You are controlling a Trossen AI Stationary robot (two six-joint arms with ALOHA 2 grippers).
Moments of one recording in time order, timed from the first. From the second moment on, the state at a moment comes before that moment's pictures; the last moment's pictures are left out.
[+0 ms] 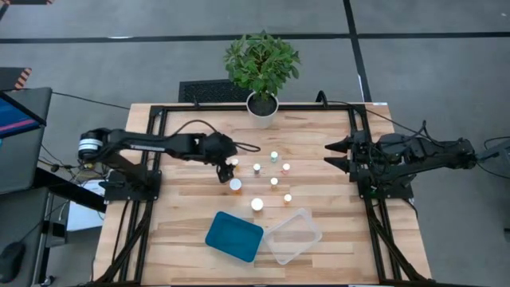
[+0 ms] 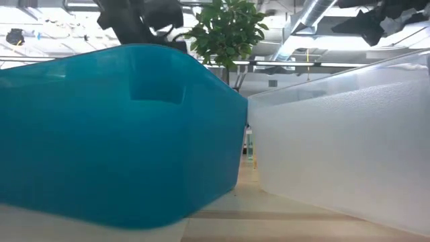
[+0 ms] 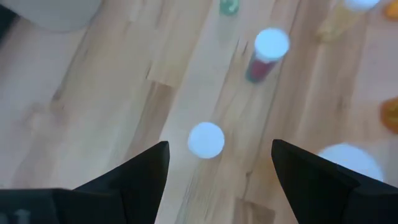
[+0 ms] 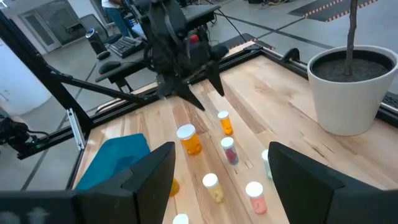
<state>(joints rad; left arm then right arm) 0.15 1.48 0.95 -0.48 -0.14 -0.14 0.12 0.44 0.63 -0.44 0.29 0.42</state>
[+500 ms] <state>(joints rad) 0.15 1.55 0.95 -0.39 -0.17 -0.09 0.12 0.44 0.63 -0.45 0.29 0.42</state>
